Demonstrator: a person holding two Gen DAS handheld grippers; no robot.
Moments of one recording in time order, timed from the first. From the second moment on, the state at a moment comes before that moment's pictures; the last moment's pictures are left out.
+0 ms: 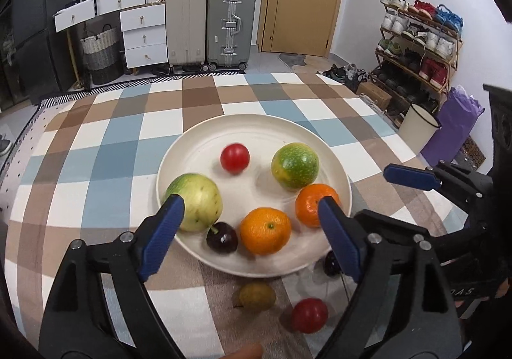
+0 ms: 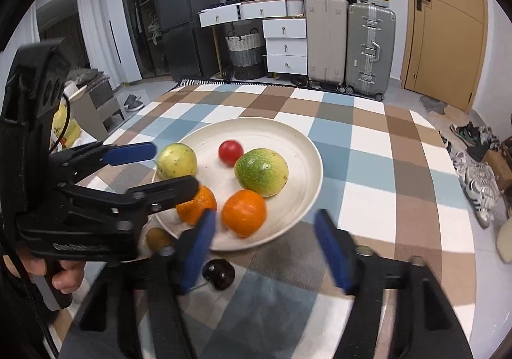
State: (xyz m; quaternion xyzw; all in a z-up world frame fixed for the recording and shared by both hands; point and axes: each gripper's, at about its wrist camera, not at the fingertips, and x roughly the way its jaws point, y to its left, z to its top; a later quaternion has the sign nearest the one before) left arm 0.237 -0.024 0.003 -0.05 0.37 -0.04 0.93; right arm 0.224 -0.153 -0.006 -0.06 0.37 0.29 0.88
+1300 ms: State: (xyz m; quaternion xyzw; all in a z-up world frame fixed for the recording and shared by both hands) left arm 0.157 0.005 -0.019 -0.05 0.41 0.01 0.91; right arm 0.190 -0.154 -0.029 -0.06 0.42 0.26 0.87
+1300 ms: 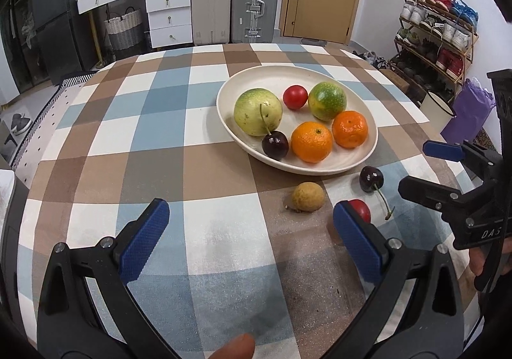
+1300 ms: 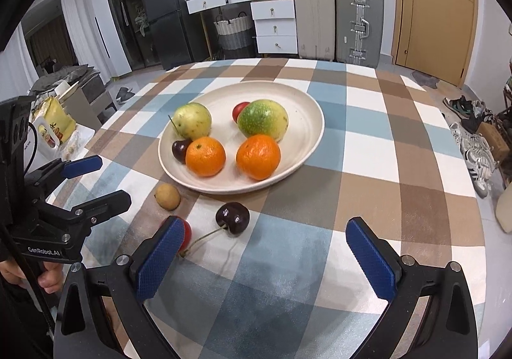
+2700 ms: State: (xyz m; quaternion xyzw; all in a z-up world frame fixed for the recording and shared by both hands) left arm 0.200 -0.002 -0.053 -0.06 0.46 0.00 0.88; right arm 0.216 -0.144 -0.064 -0.09 0.45 0.22 0.86
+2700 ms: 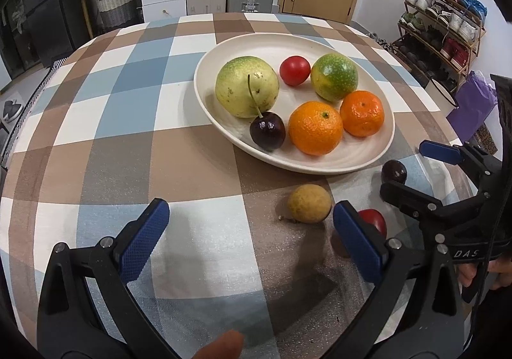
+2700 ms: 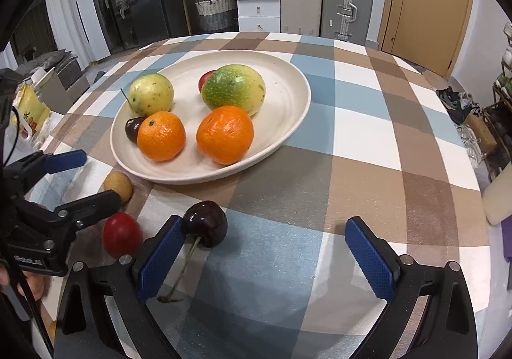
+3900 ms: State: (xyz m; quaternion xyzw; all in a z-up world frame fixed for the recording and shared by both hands) left arm 0.183 -0.013 -0.039 -0.08 0.43 -0.09 0.90; right arm 0.193 -0.130 -0.053 -0.08 0.42 0.31 0.85
